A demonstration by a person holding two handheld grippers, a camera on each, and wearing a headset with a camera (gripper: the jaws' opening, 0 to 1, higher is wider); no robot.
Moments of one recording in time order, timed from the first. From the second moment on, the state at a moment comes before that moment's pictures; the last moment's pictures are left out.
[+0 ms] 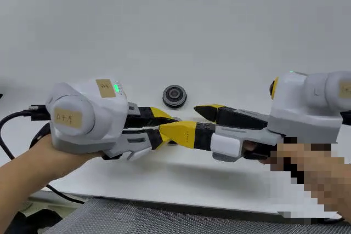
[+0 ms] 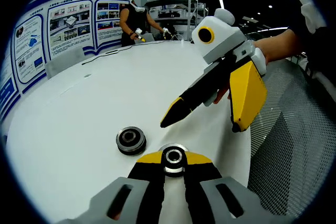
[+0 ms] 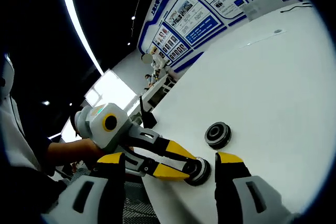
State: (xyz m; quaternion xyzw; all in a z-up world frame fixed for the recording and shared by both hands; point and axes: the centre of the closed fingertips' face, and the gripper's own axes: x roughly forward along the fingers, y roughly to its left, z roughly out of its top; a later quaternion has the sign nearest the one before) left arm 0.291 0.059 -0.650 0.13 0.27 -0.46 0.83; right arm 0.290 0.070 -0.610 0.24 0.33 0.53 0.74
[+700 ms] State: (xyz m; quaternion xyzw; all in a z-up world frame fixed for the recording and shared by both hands) left arm 0.291 0.058 -0.652 0.14 0.28 -0.47 0.82; right arm 0.283 0.081 -0.622 0.27 0.39 0.54 0.70
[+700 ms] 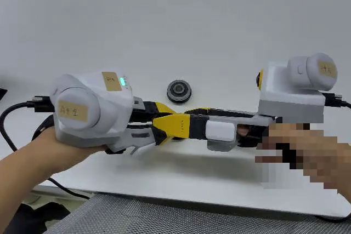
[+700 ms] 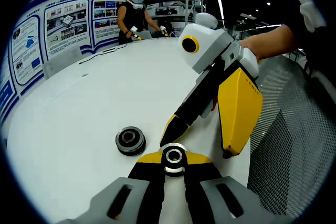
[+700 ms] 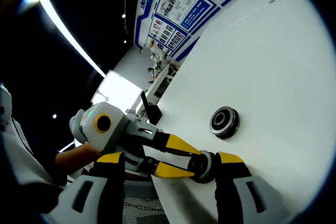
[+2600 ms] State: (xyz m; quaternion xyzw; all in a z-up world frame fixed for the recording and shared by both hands) left arm 0.291 0.058 -0.651 0.15 0.29 -0.48 0.82; right arm 0.281 0.075 -0.628 0.26 0.41 0.55 0.68
